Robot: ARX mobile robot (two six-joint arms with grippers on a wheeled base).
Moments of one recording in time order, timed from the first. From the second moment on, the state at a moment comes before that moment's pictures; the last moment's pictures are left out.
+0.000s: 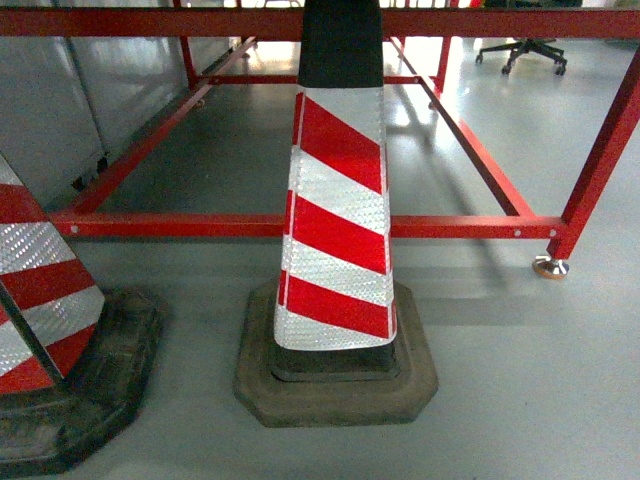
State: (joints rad) left arm 0.00 0.01 0.02 0.00 0.00 -0.01; right arm 0.00 0.01 0.01 0.00 0.00 -0.01
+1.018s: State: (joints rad) left arm 0.00 0.01 0.02 -0.01 0.00 0.00; right arm 0.00 0.01 0.01 -0.01 0.00 0.00
